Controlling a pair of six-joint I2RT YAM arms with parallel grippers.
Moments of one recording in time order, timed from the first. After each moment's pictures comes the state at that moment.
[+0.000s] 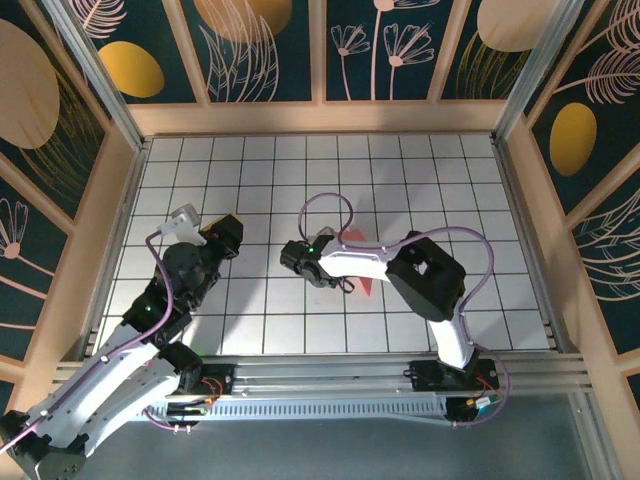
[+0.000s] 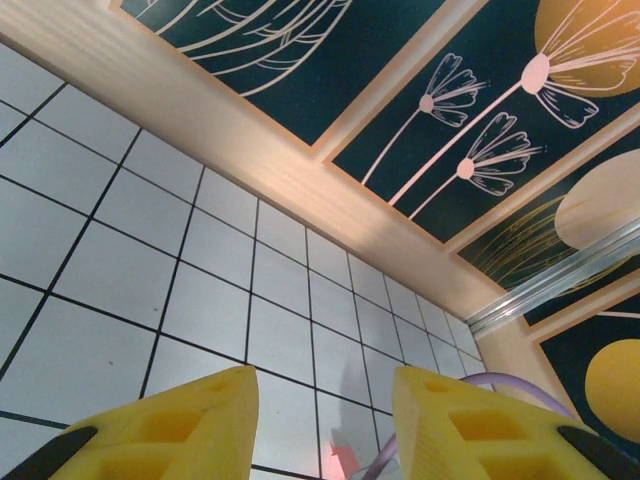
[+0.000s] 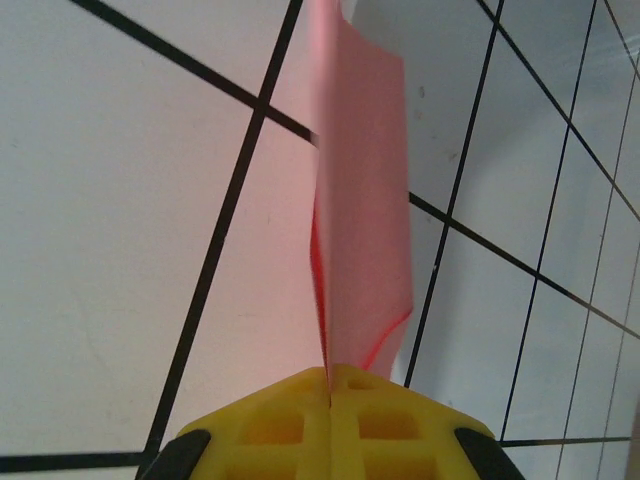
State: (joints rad) left arm -0.64 0.64 0.59 -0.11 -0.38 -0.83; right arm 1.04 2.02 1.33 -0.94 0.76 0.52
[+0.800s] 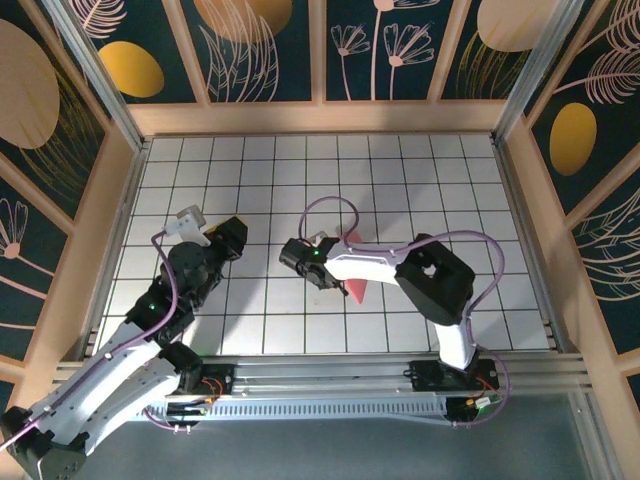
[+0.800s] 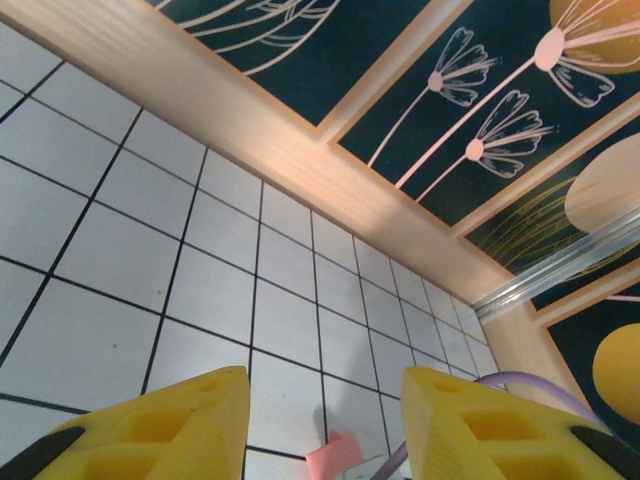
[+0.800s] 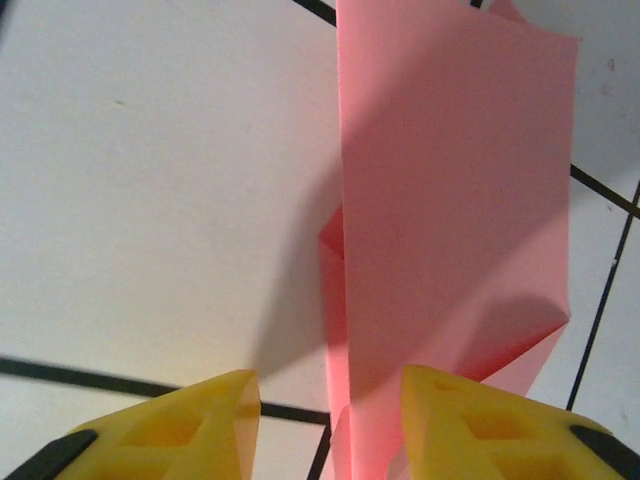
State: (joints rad) left arm -0.64 0.66 0.57 -0.10 -0.35 -0.84; right arm 1.04 1.93 1.26 -0.77 0.51 0.52
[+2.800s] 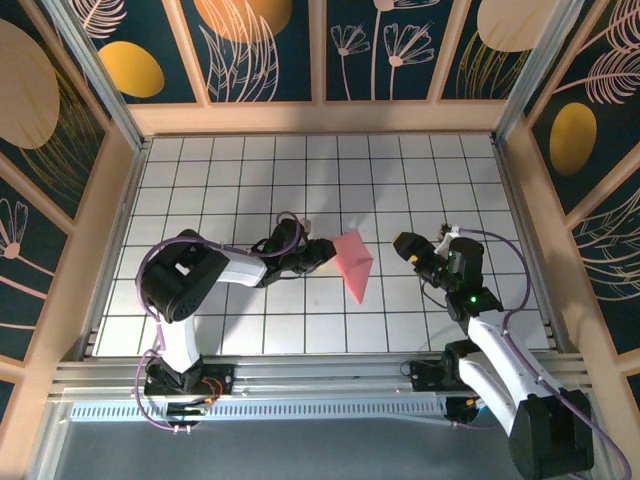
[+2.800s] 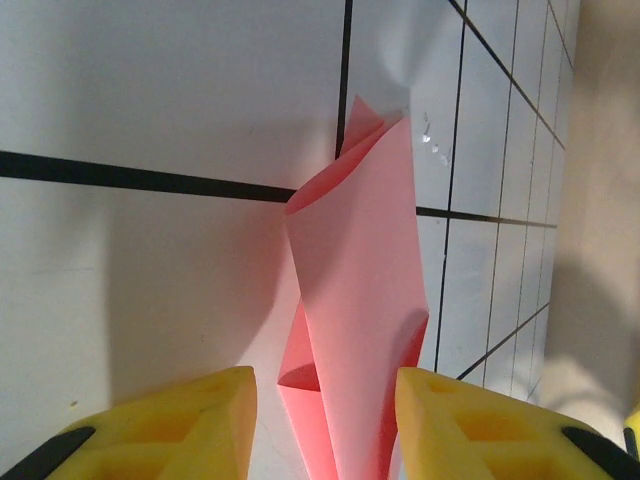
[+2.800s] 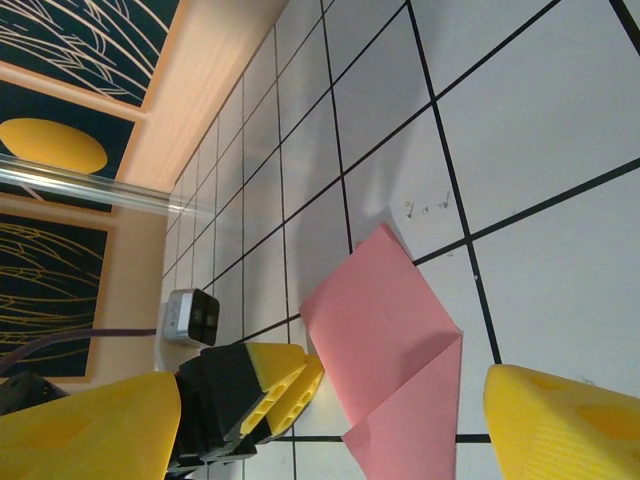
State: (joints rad) left arm -0.70 1.88 0.78 0.46 0.33 -1.14; right arm 0.19 0.78 0.30 0.05 -0.39 0.92
